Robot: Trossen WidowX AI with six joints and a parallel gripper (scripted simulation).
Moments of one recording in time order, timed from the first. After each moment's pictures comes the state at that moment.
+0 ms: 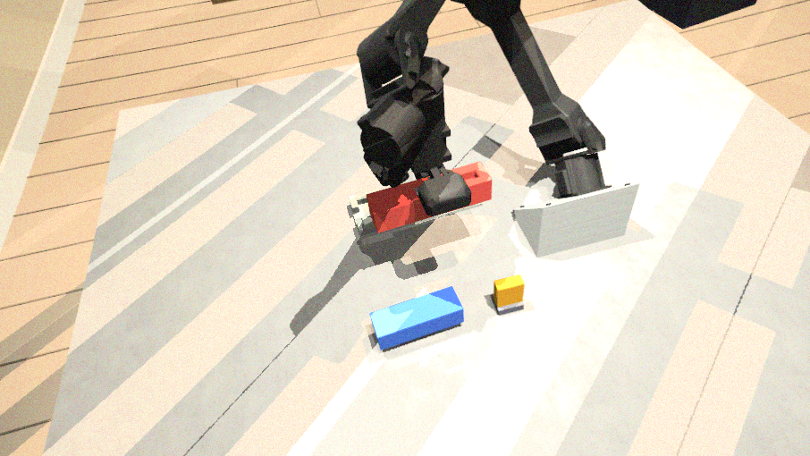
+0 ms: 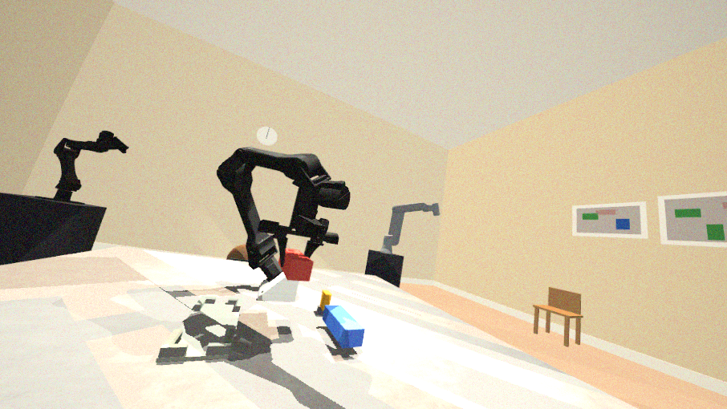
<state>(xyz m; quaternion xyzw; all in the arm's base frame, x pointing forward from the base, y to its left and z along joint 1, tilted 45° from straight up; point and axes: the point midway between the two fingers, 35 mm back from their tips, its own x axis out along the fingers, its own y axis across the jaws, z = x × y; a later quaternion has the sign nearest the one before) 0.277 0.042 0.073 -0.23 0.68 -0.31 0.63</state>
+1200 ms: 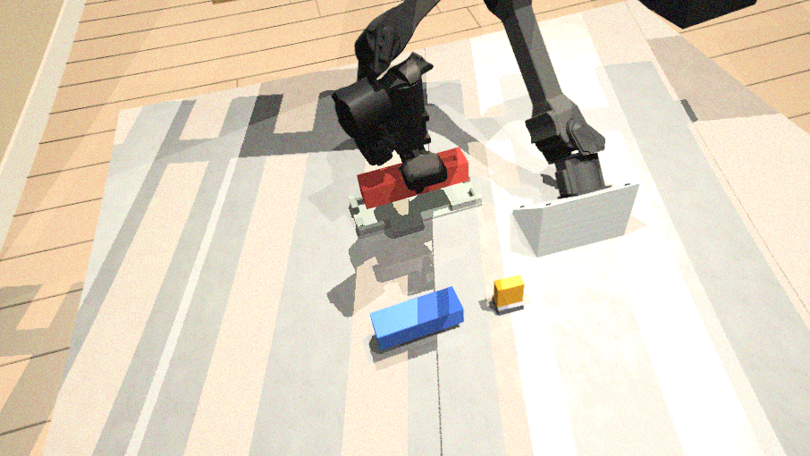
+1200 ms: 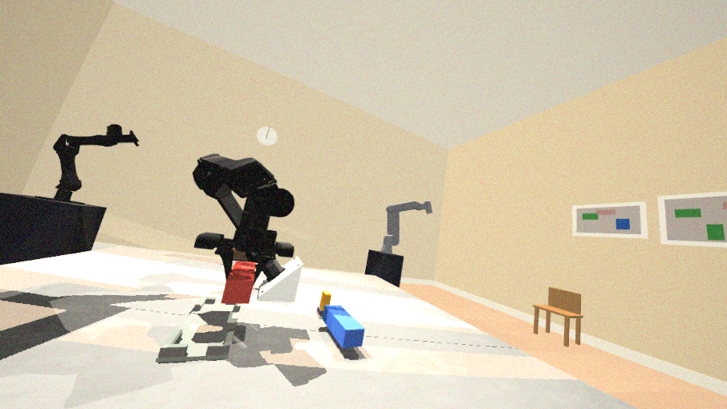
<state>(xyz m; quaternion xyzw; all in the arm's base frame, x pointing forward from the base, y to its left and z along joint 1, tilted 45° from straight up) 0.261 -0.061 0.112 -0.22 0.68 -0.31 0.63</state>
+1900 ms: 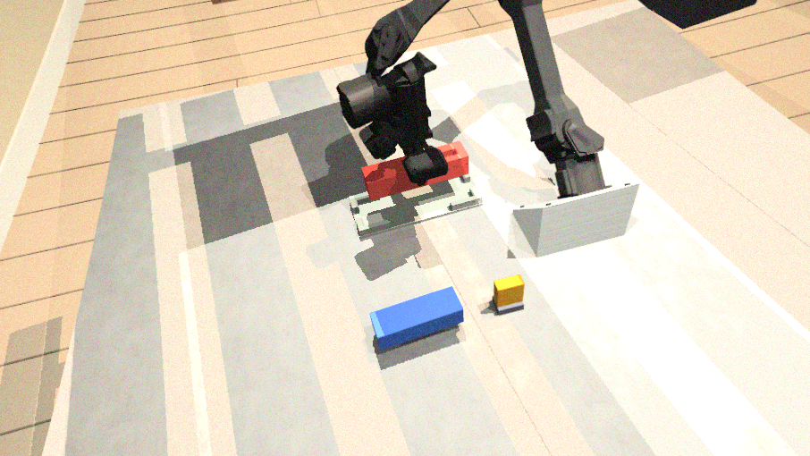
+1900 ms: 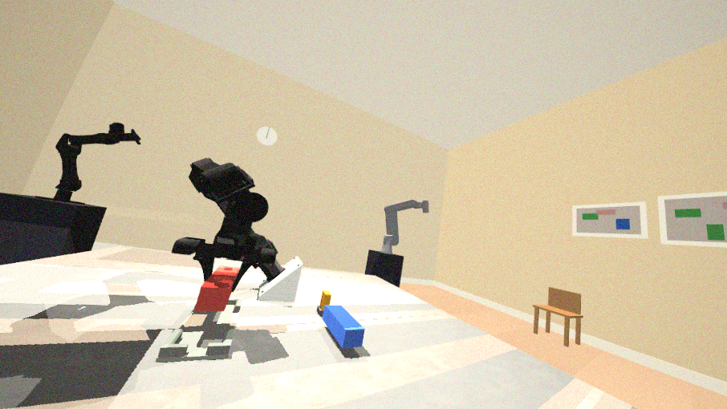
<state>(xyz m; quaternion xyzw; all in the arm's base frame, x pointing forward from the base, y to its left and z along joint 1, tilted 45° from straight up) 0.242 -0.097 0.124 -0.22 0.68 -0.31 0.63</state>
